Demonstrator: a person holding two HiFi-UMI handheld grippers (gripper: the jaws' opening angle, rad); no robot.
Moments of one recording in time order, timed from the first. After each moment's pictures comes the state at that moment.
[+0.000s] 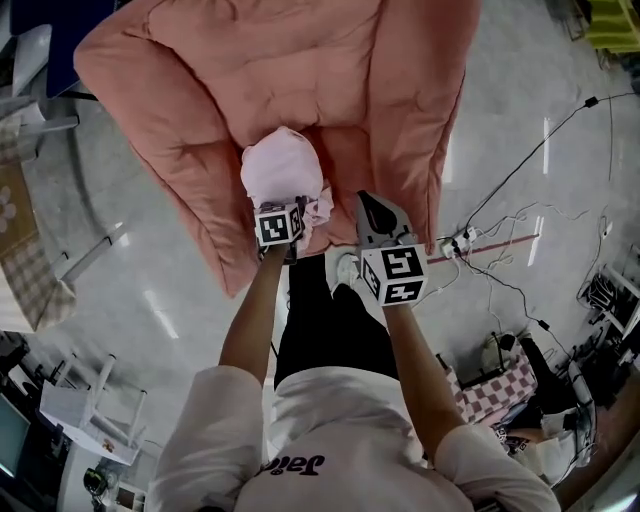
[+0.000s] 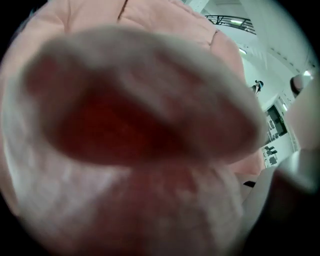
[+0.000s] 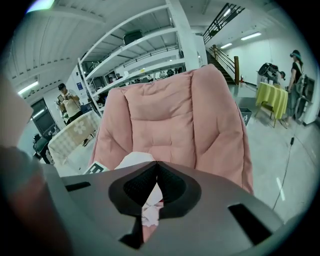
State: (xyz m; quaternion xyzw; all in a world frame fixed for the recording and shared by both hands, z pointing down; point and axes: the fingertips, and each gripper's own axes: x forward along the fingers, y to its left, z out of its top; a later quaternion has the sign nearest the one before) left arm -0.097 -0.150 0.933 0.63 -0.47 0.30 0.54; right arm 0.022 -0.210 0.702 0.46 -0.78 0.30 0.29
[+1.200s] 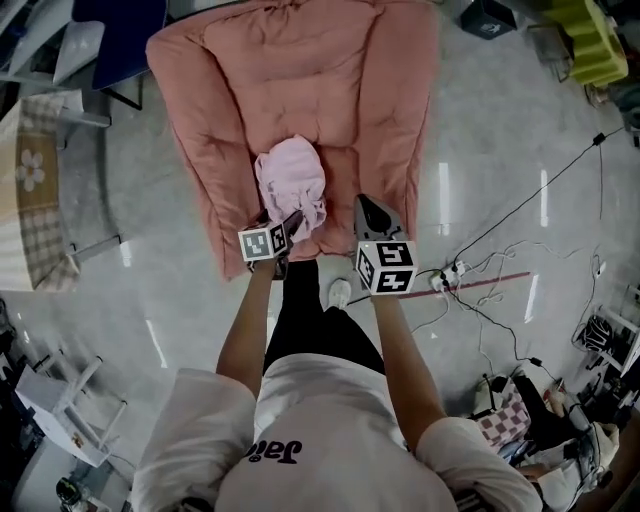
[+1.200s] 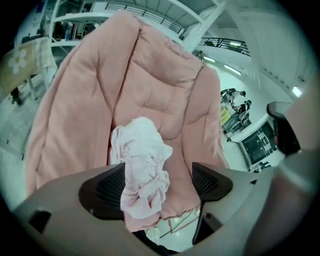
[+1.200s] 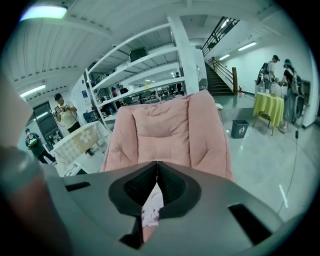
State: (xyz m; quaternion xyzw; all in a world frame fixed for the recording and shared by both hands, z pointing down) left arm -0.103 -0.119 0.823 0.65 -0.51 0.20 0.52; right arm 0.051 -0.183 0.627 0.47 -0.81 0.26 0.24
